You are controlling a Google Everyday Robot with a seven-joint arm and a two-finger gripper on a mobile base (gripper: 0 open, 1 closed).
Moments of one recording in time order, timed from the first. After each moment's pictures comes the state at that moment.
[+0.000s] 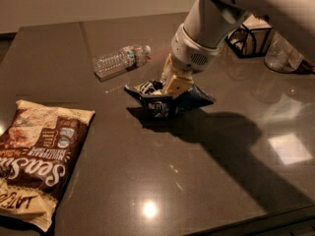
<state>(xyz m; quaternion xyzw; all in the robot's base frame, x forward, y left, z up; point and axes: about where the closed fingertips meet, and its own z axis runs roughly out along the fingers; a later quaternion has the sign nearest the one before) 0.523 -0.042 0.901 -0.71 0.67 0.11 0.18</state>
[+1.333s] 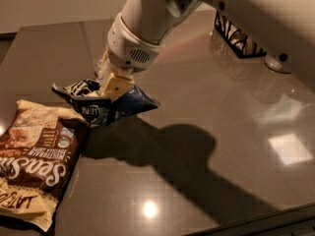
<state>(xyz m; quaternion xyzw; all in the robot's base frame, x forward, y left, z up) 0.474 0.091 0.945 -0.75 0.59 0.18 0.23</state>
